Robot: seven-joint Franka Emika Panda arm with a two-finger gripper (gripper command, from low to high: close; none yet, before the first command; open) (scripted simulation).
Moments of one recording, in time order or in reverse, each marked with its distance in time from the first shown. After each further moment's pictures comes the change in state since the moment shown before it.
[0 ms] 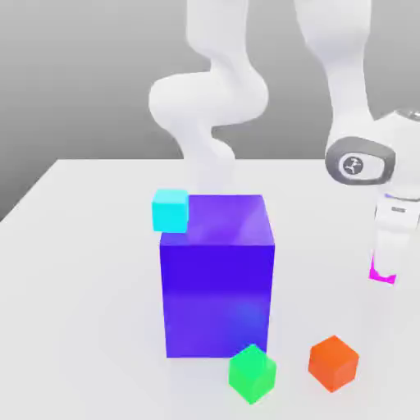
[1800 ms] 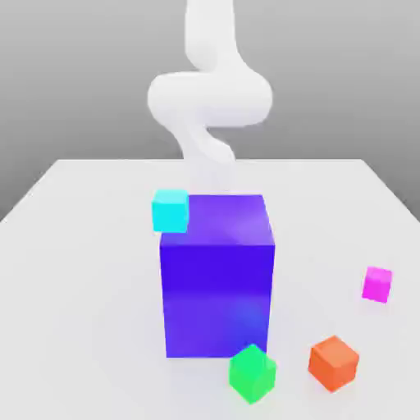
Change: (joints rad) arm -0.357 -0.850 -0.500 0.392 0.210 -0.501 -0.020
